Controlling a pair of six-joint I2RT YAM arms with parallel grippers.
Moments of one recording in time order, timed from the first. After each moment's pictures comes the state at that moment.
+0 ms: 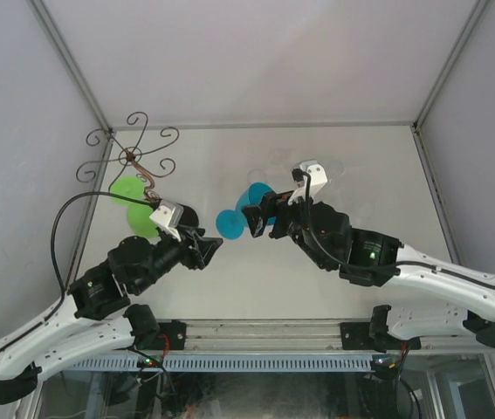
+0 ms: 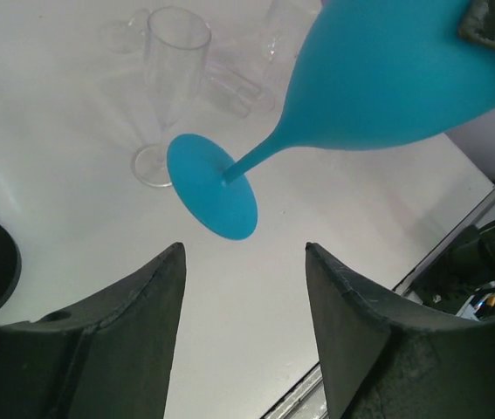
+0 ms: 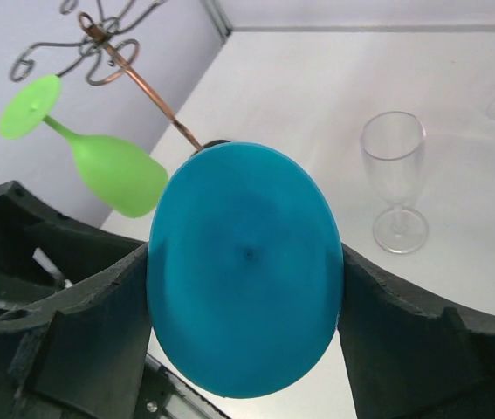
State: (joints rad) left arm -1.01 0.54 0.74 -0.41 -0.29 -0.39; right arm 1.23 1.11 1.19 -0.33 0.64 0.53
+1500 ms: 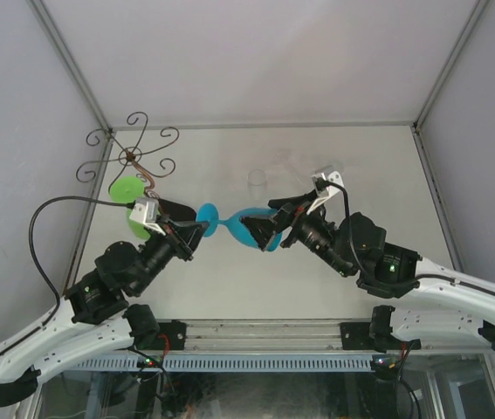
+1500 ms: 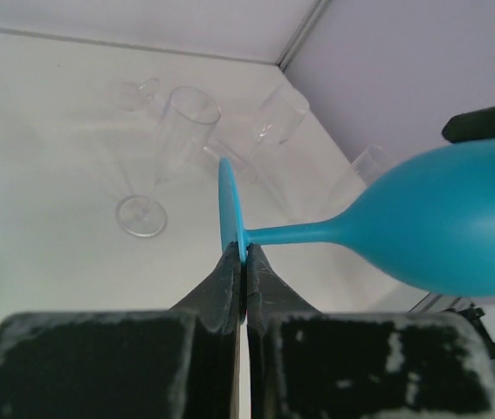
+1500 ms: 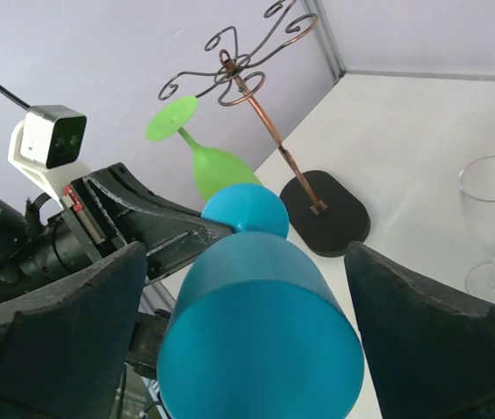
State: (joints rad) left arm -1.01 0.48 0.70 -0.23 -0.41 -0.53; right arm 1.24 0.93 1.02 -0.05 0.42 0.48
